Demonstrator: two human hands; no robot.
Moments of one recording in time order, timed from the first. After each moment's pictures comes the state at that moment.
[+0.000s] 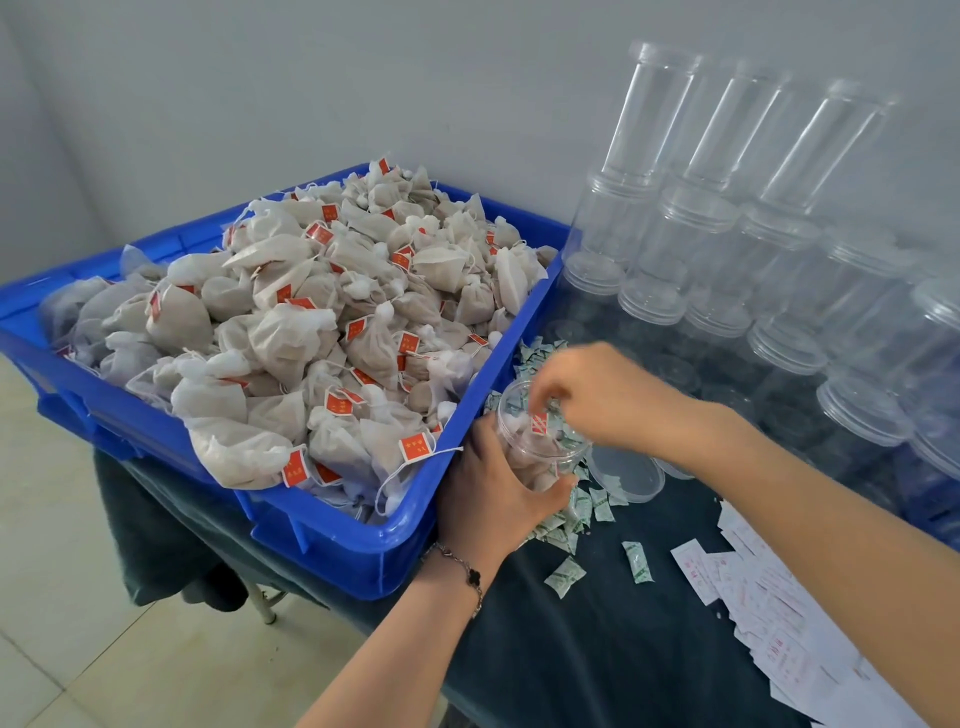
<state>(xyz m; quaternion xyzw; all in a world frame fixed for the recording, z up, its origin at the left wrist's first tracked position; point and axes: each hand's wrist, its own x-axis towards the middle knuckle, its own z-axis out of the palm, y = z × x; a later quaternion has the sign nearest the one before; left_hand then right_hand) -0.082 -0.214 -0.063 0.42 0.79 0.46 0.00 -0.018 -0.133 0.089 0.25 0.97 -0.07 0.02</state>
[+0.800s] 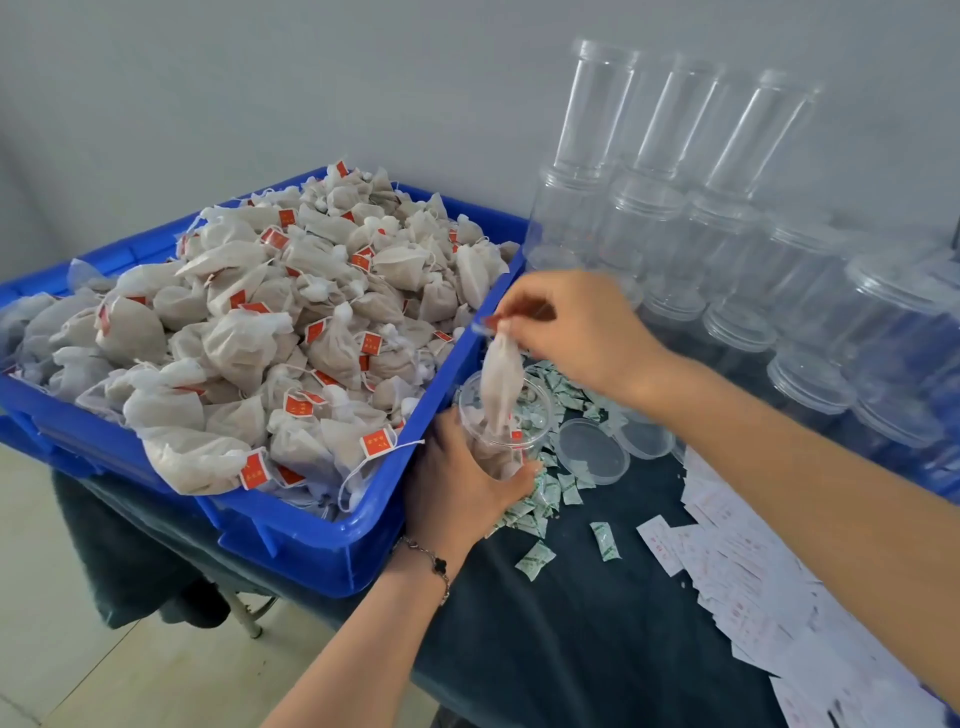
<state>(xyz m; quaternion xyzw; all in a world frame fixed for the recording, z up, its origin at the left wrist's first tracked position) -0.080 -0.218 -0.058 0.41 0.79 0.46 0.02 -0.012 -0.131 0.111 0.25 0.92 -0.20 -0.23</state>
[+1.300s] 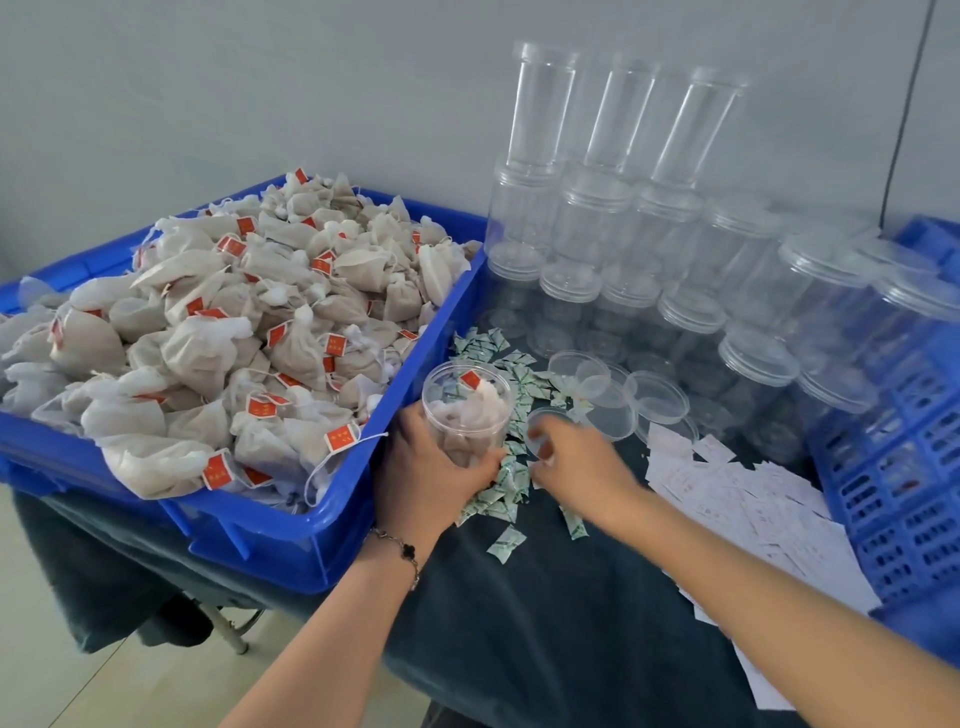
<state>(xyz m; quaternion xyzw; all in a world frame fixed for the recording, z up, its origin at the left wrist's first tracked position) -0.081 -0.219 -0.055 0.42 0.78 0.47 0.02 0.059 -0.137 -0.004 0.45 0.88 -0.15 -0.08</state>
